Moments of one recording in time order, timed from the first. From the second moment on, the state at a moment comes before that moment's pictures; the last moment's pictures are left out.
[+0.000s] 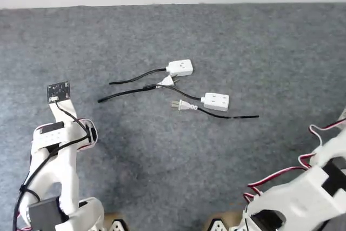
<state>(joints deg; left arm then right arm) -22.0 -14.8 57.9 46.7 3.6 47.2 17.1 -0.4 55.0 13.6</state>
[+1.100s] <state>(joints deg) -12.6 -14.8 45.0 54.9 -11.4 35.9 3.2 -20.6 100.2 7.8</state>
